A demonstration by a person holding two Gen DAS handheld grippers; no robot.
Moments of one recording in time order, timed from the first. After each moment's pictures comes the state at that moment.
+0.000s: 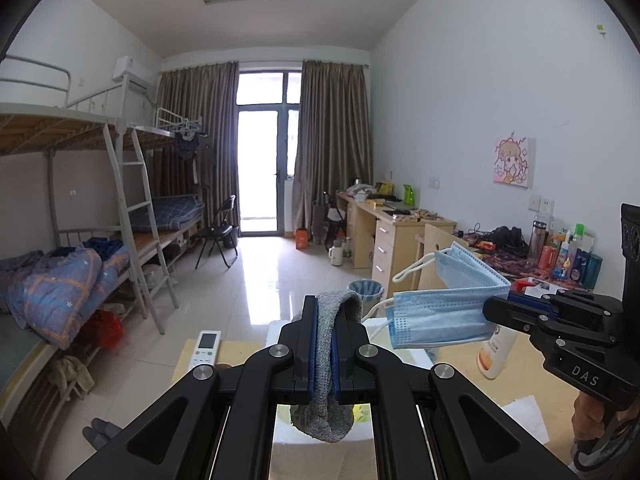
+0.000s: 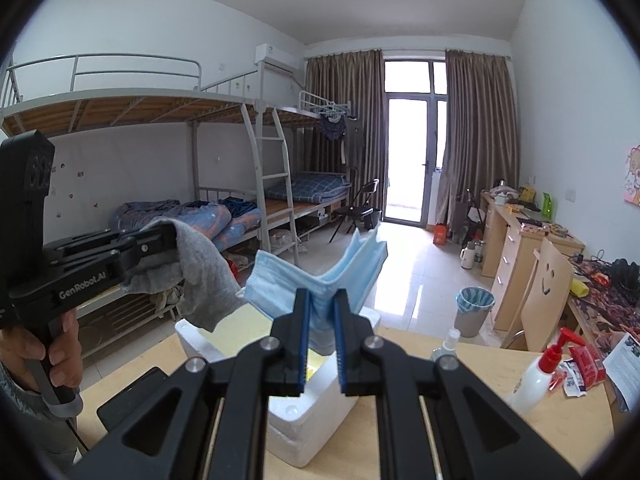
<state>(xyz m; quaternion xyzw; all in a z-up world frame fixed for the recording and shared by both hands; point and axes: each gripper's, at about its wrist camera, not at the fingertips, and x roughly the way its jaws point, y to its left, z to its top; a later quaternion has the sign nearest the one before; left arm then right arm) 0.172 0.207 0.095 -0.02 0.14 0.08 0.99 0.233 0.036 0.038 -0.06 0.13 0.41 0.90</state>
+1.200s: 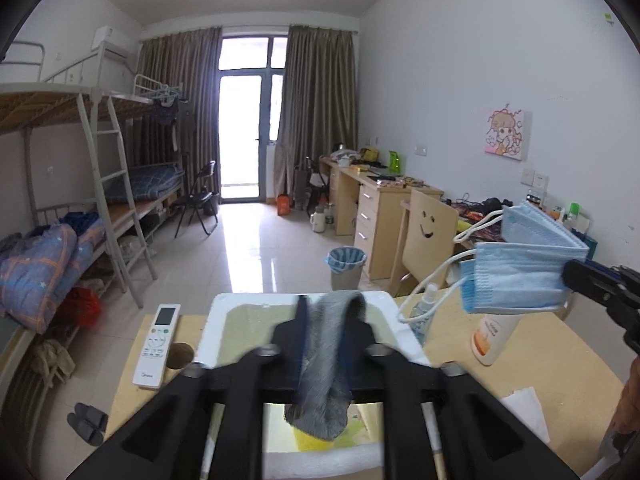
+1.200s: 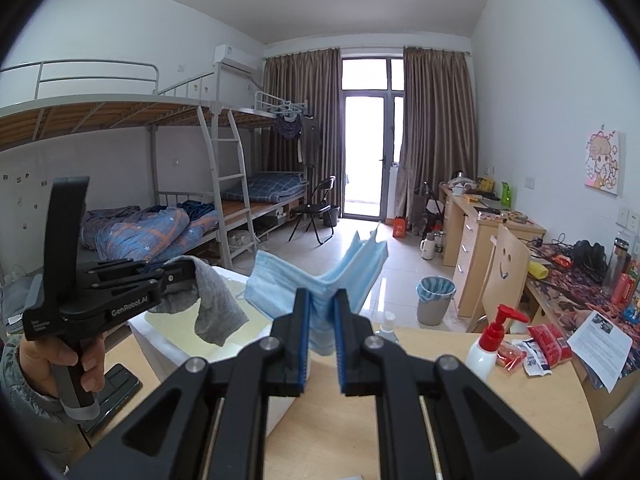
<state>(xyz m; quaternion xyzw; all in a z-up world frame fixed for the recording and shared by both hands) 0.234 0.199 0.066 -0.04 0.20 0.05 0.98 0.233 -0.001 0.043 -0.05 0.14 0.33 0.93</state>
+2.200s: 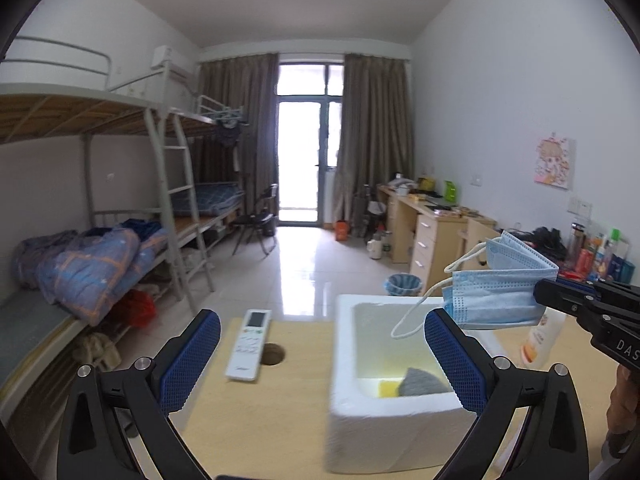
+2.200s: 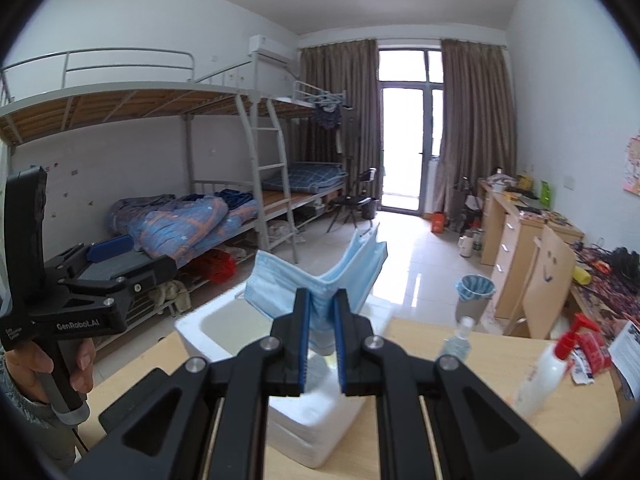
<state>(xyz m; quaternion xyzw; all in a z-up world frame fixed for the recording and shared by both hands) 0.152 0.251 0.072 -0.04 0.15 0.16 0.97 0.227 0.059 0.039 -0.06 0.15 0.39 0.90</state>
